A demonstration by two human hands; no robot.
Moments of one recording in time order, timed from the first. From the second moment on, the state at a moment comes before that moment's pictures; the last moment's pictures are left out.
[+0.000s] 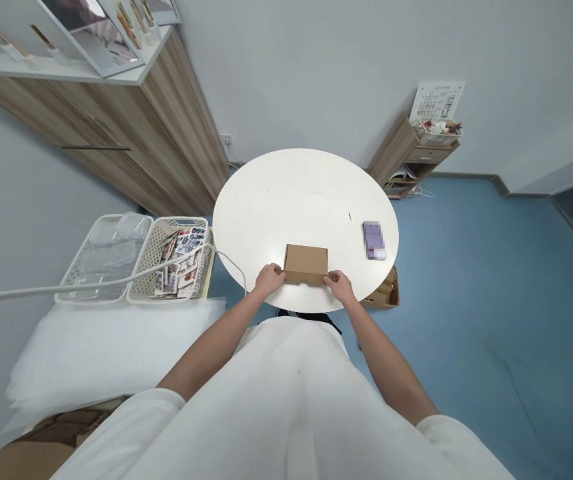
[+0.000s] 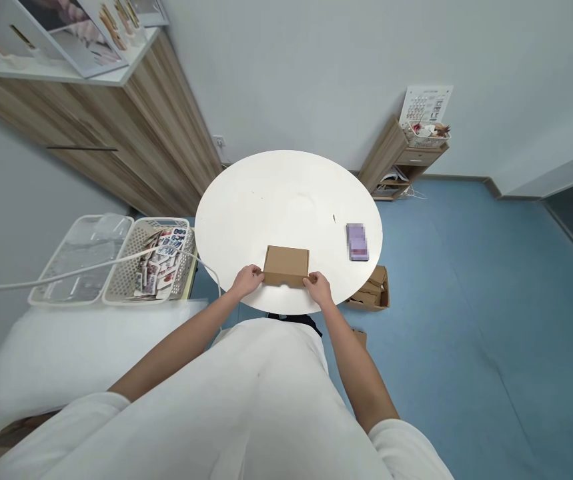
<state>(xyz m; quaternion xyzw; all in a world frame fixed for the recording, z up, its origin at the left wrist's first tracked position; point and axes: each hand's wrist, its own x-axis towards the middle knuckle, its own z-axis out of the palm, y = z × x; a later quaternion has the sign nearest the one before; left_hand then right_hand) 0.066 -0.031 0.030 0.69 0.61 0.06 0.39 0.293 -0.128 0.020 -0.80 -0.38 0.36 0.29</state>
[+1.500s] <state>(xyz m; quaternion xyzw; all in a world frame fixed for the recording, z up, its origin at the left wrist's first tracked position) 0.073 -0.010 0.048 0.77 0.48 0.14 0.41 0.305 -0.095 0.065 -0.73 -0.50 0.39 0.26</state>
